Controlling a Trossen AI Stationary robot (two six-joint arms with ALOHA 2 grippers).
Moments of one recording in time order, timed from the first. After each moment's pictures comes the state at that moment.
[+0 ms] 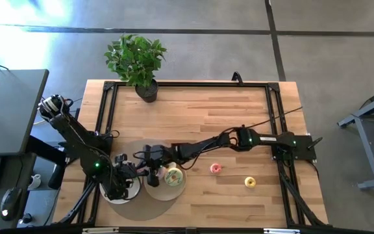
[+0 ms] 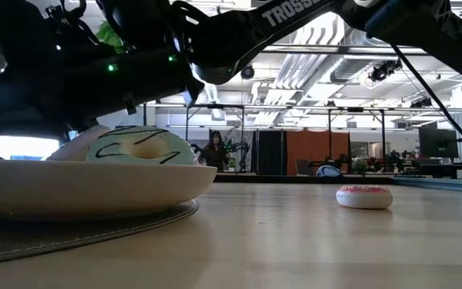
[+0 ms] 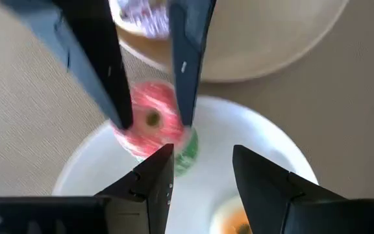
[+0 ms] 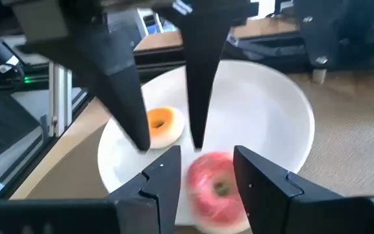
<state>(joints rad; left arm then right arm) -0.90 1.28 0.78 -0.76 -0.30 -1.02 0.14 2.61 2.08 0.21 -0.22 0.20</state>
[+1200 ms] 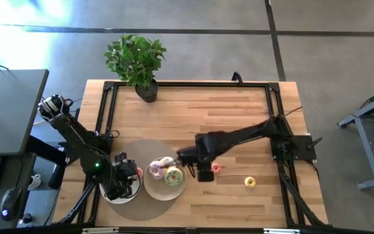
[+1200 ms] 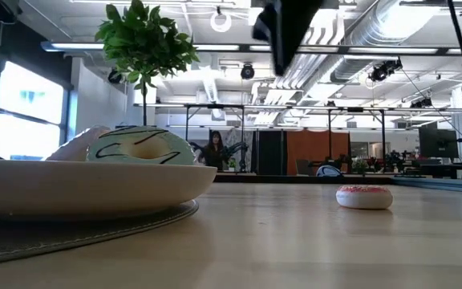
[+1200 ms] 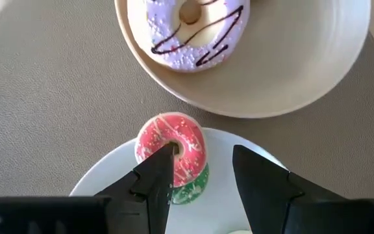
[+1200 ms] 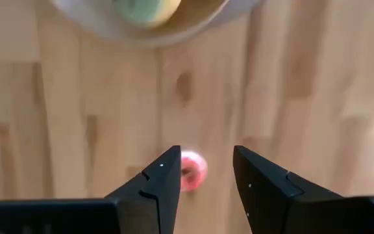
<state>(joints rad) -0.90 1.28 0.78 -0.75 -0.41 -1.13 0.25 2.07 1.99 -1.36 0.05 0.23</state>
